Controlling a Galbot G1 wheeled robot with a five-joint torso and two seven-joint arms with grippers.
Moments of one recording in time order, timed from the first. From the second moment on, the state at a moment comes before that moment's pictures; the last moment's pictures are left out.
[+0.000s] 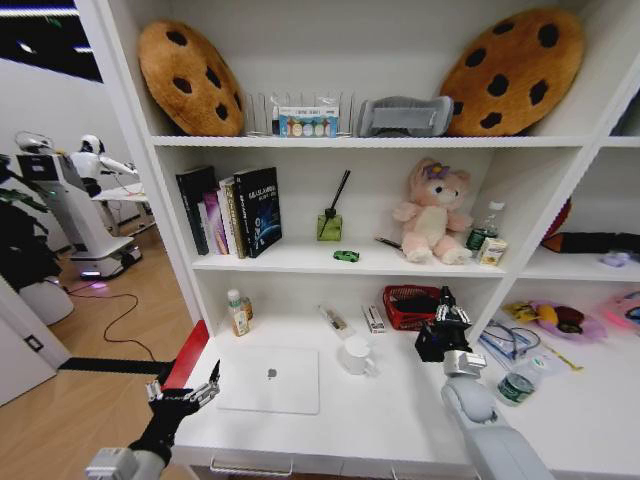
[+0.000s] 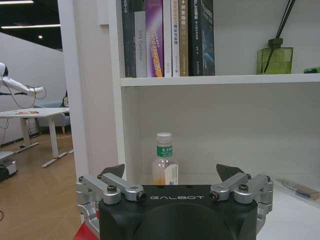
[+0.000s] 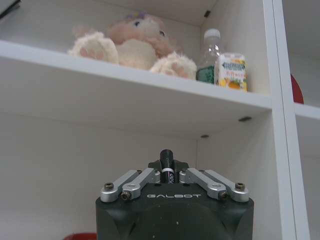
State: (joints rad) left arm 1.99 -1.33 -0.76 -2.48 -0.31 0.15 -0.03; right arm -1.16 1.11 0.56 1.53 0.26 0.41 0.29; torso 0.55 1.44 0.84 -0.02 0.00
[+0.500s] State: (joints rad) left arm 1.99 -1.33 -0.76 -2.48 -0.31 0.15 -0.03; right arm -1.07 1.12 0.51 1.41 0.32 0.45 0.30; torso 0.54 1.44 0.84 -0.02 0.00
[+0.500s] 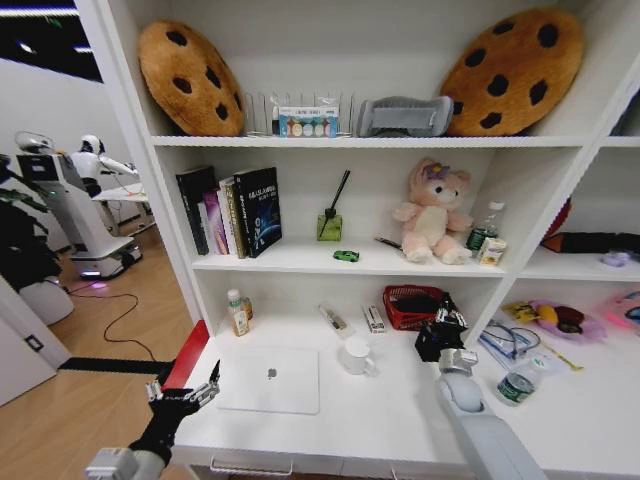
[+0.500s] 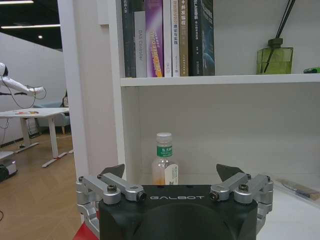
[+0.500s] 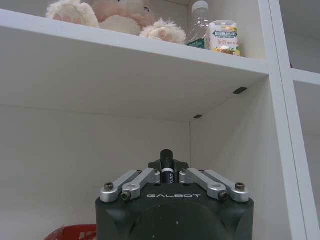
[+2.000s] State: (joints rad) left arm 1.99 -1.33 -0.76 -2.48 -0.31 0.15 -0.03; right arm -1.70 0.81 0.86 2.12 1.26 -0.49 0.52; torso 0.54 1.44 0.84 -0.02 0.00
